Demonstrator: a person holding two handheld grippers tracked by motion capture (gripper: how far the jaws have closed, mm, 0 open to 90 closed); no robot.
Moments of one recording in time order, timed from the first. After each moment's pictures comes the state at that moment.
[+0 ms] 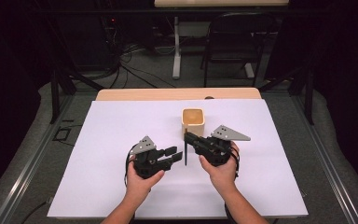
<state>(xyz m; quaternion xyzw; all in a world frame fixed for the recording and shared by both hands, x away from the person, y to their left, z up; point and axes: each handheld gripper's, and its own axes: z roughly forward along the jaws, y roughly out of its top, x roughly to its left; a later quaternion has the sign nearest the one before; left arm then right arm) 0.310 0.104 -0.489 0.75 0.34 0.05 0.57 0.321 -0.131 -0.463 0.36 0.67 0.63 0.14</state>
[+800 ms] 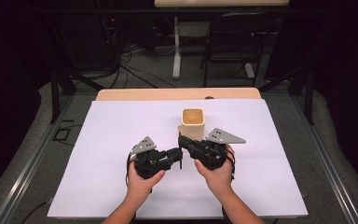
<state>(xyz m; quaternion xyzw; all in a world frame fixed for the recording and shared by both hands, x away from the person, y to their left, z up) 0.311 0.104 -0.491 0.74 0.34 0.03 0.57 0.312 -0.118 -0.462 0.34 0.68 0.64 0.12</state>
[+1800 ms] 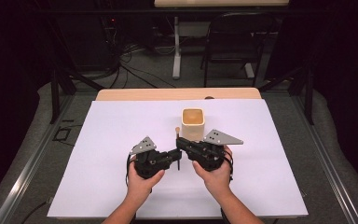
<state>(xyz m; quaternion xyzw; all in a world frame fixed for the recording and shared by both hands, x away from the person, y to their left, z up) 0.310 0.104 -0.490 0.74 0.34 0.03 0.57 0.310 -0.114 -0.463 0.34 0.69 0.63 0.12</state>
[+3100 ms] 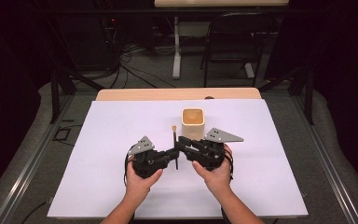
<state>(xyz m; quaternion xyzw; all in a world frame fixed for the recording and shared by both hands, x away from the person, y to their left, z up) 0.310 0.108 -0.491 0.74 0.34 0.06 0.57 0.314 -0.115 -0.463 0.34 0.69 0.63 0.09</state>
